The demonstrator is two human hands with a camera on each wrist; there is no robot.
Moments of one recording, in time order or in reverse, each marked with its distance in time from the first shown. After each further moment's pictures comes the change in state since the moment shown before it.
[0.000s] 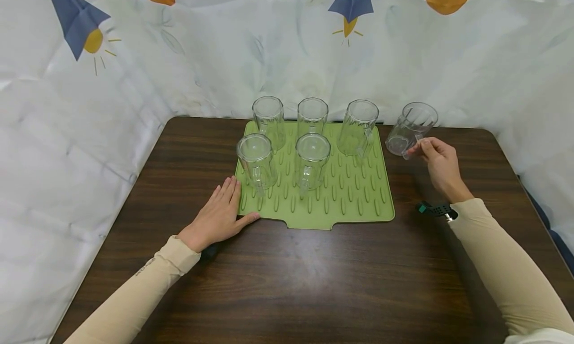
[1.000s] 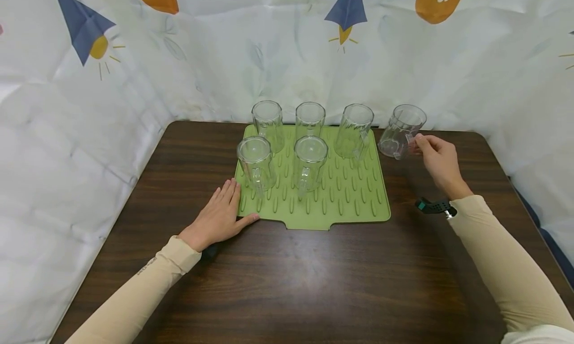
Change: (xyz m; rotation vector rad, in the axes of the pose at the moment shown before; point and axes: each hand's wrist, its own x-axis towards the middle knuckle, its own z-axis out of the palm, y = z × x) left_hand -0.005 0.004 -0.004 0.000 0.021 0.016; right_hand 0.000 -0.025 -0.003 -0.474 0.084 0.108
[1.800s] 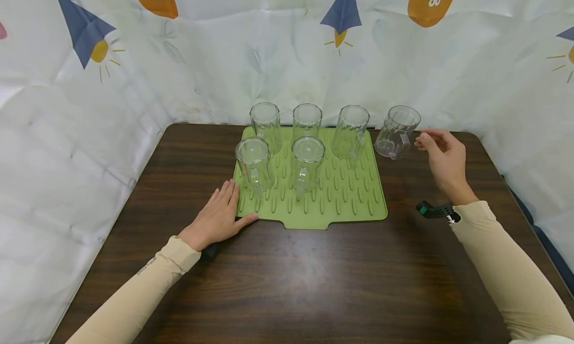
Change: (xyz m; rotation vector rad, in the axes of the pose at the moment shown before) left_hand -0.001 0.000 0.000 0.013 0.005 0.007; right_hand -0.018 -0.015 -0.005 0.131 0.180 -0.196
